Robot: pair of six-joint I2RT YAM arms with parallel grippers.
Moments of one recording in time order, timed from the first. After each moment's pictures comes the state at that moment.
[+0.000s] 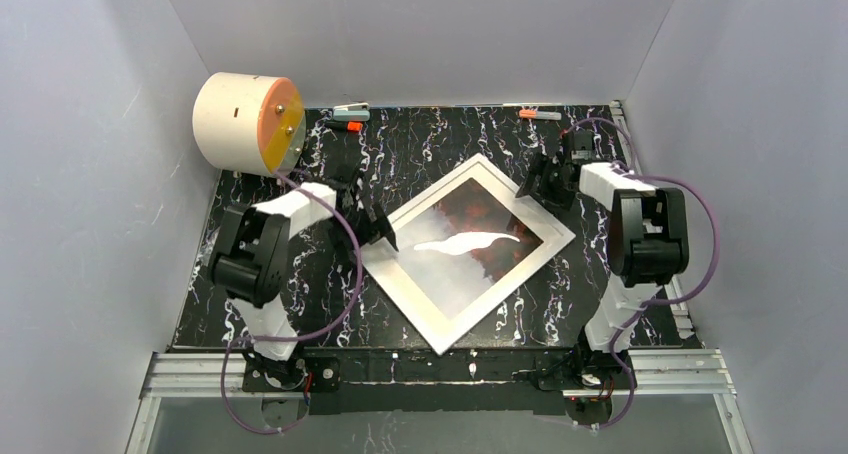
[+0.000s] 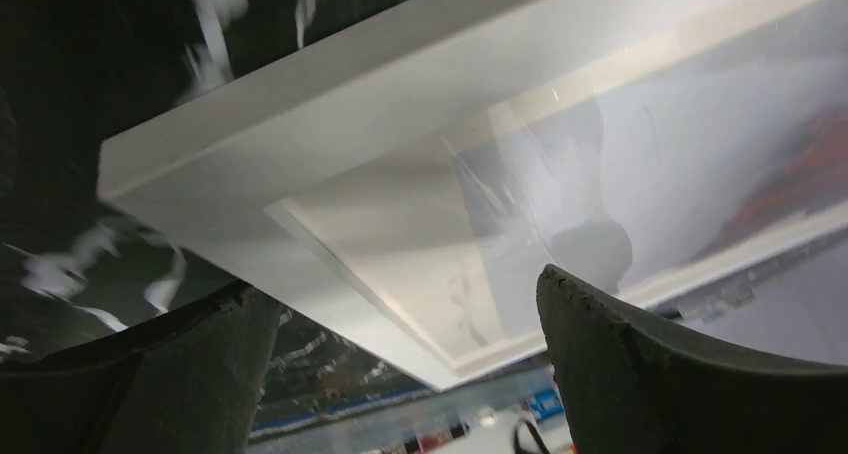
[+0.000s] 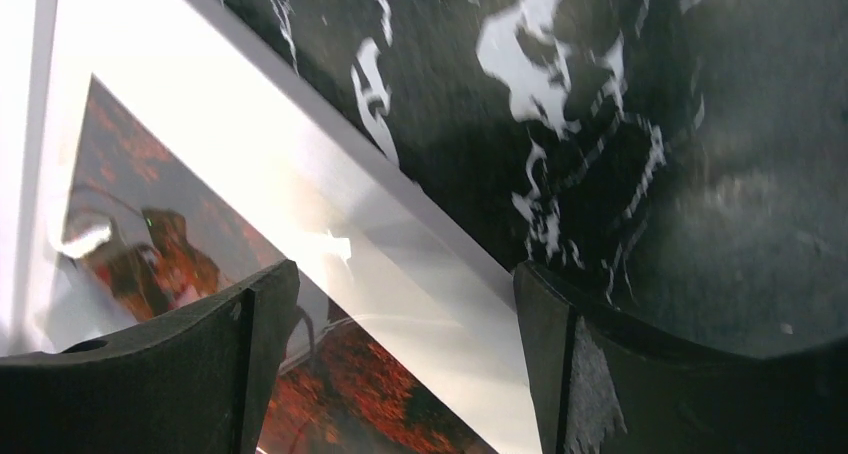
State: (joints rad) left arm -0.37 1.72 1.00 -0.69 0.36 -0.80; right arm 0.07 1.88 1.22 -0.39 -0.25 0.40
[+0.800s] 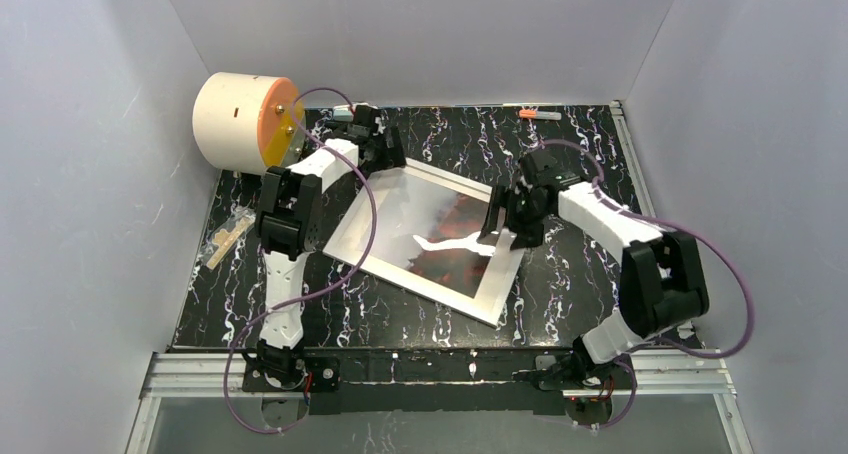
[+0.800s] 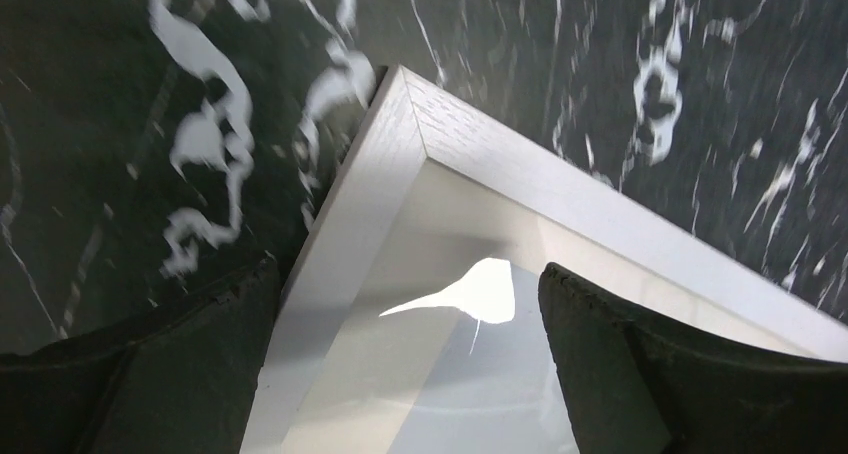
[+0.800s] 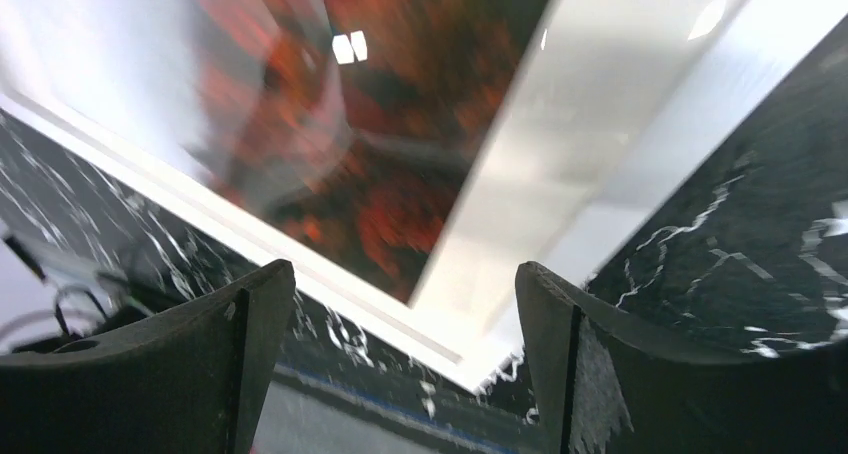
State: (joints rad) left arm -0.30 2.24 1.73 -0.37 0.02 -0.46; right arm 0.37 1.58 1.03 -0.72 -0.36 0.55
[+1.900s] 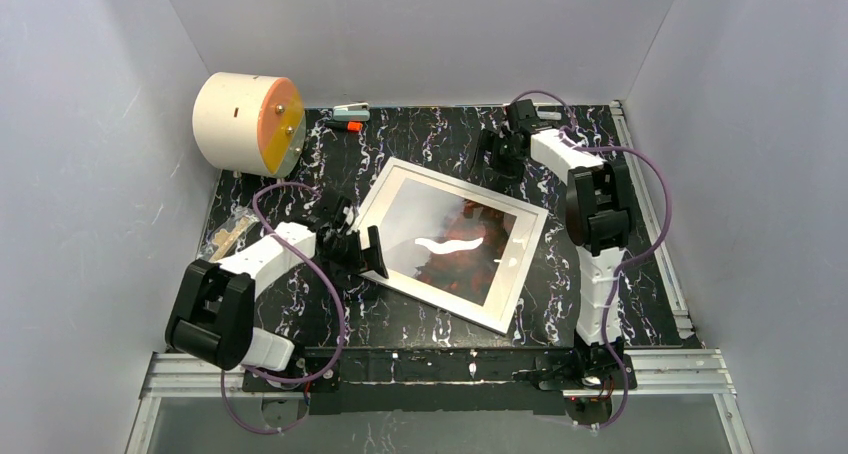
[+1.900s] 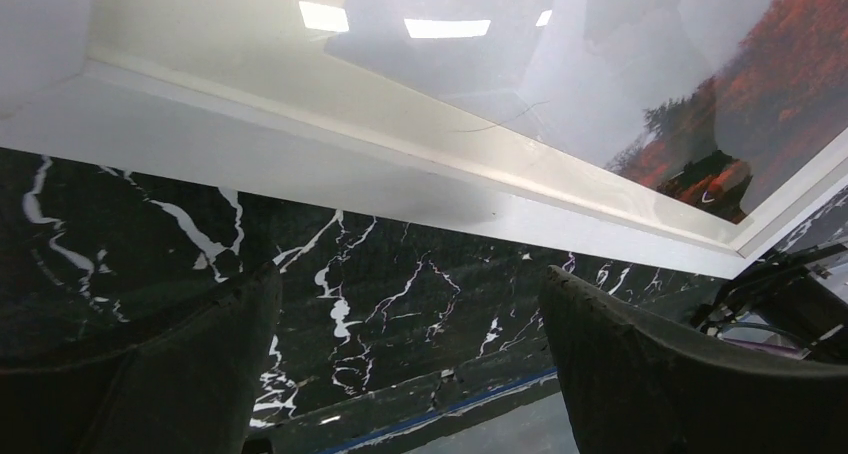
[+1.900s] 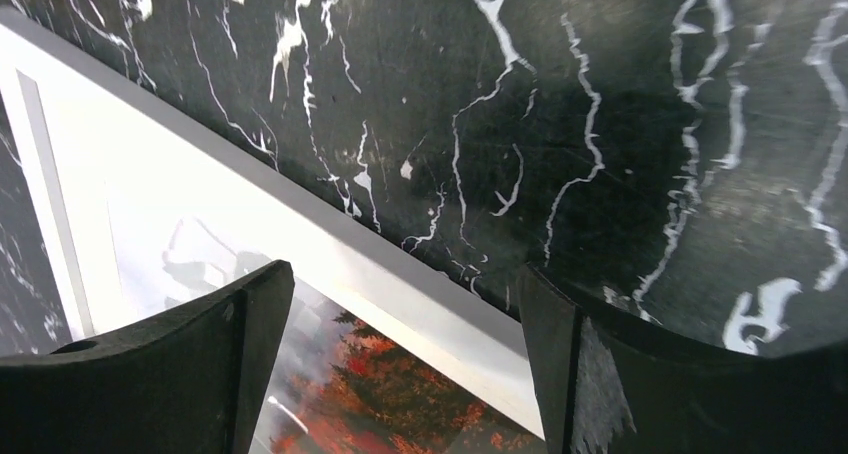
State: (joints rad) left arm -0.37 1.40 0.79 -0.67 0.28 -0.54; right arm 0.27 2.18 1.72 -0.58 -0.28 0.46
